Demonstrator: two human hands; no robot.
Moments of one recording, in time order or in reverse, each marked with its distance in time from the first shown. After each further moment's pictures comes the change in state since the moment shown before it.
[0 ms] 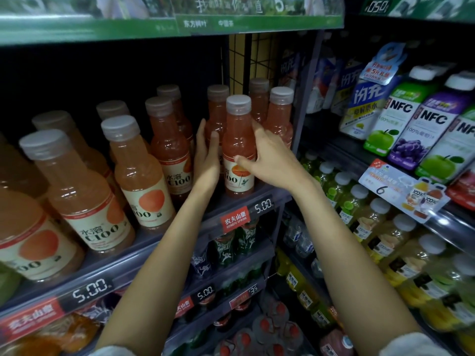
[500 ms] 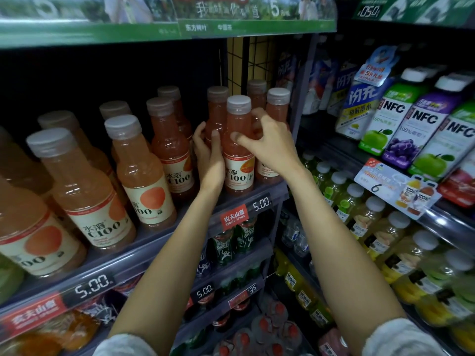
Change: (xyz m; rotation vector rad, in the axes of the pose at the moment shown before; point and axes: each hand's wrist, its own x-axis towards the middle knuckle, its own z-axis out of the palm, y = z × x) left_hand -0.002 -0.004 0.014 -0.022 0.158 0.019; right_hand 0.009 -0.009 -0.008 0.117 0.199 0.125
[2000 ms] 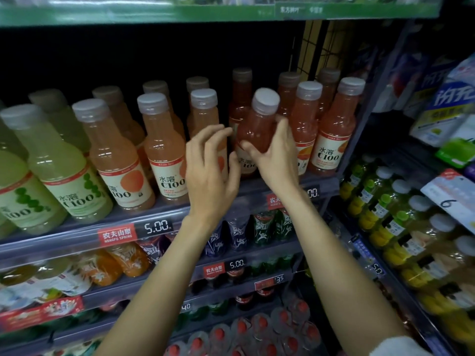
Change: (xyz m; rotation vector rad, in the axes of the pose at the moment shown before) left_hand -0.091 0.057 -0.110 0.762 0.278 0.871; right_hand -0.047 -0.043 0.078 0.264 0.061 -0.090
